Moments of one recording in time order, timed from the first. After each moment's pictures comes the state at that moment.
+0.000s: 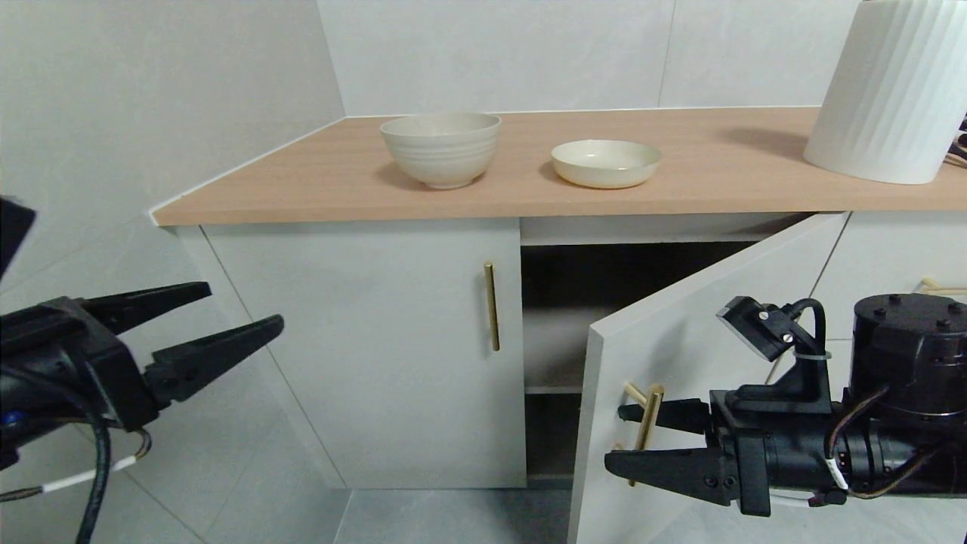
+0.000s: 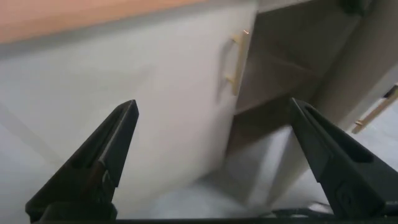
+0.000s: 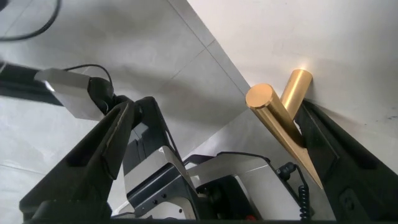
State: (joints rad) left arm -0.11 1.13 -0.60 -0.40 -0.40 0.03; right arm 0.64 1.57 -0.49 -0.82 0.70 0.37
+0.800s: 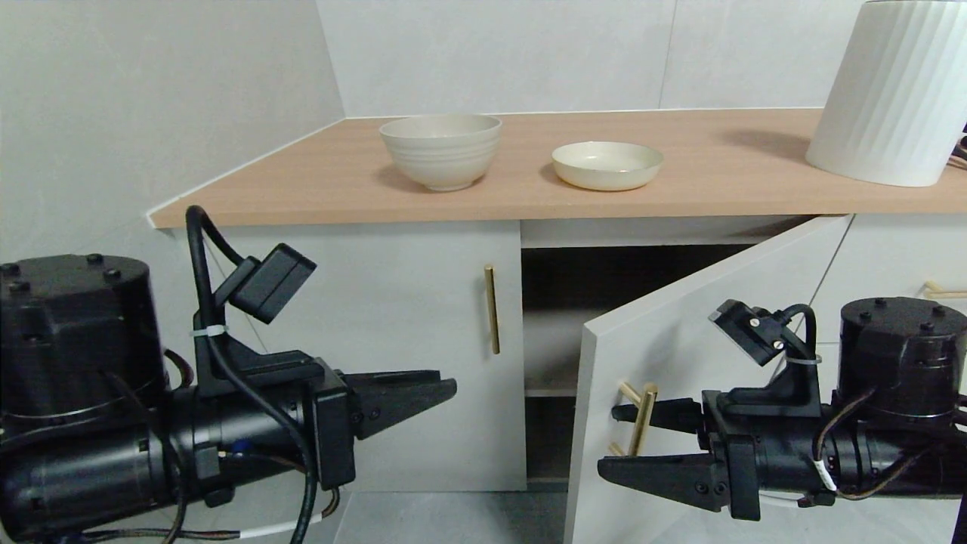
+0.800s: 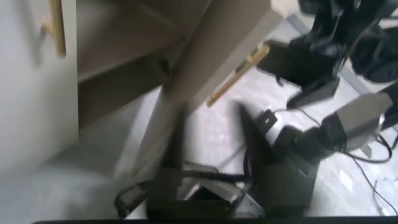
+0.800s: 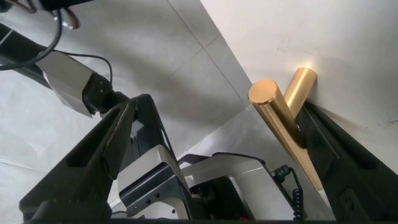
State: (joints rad) left arm -0.58 1.37 -0.61 -0.51 -0.41 -0.37; right arm 0.64 1.61 -0.48 -0.83 0.70 0.33
